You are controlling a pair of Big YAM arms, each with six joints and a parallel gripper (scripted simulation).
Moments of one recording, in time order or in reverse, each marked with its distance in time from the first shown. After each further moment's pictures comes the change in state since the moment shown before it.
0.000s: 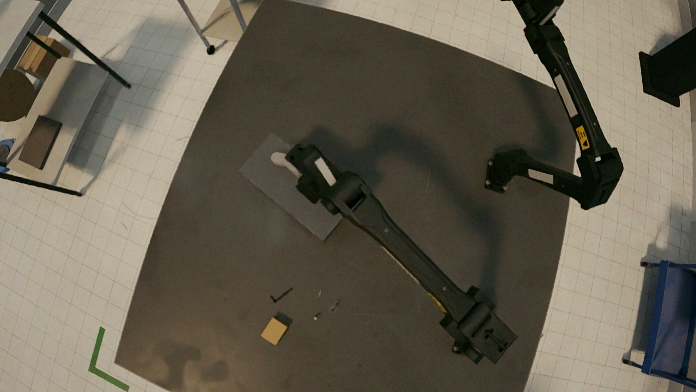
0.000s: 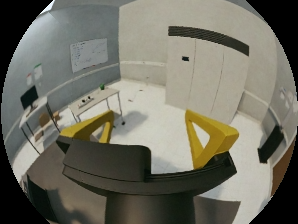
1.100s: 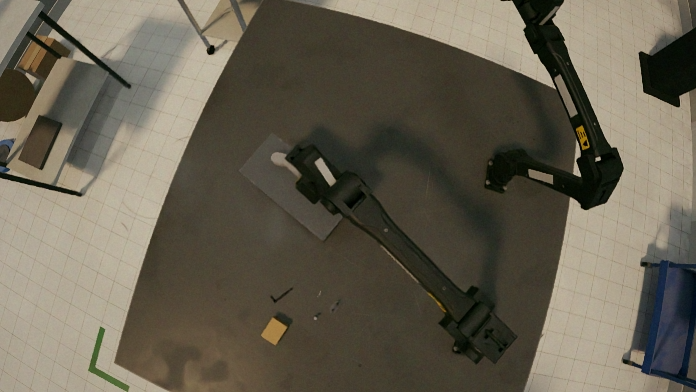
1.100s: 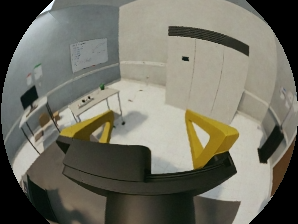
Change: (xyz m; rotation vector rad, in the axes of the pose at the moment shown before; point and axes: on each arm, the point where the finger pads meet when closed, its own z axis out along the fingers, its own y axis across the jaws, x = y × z) left arm 0.003 0.000 0.003 0.000 0.007 0.000; right arm 0.000 0.000 0.000 0.000 0.000 0.000
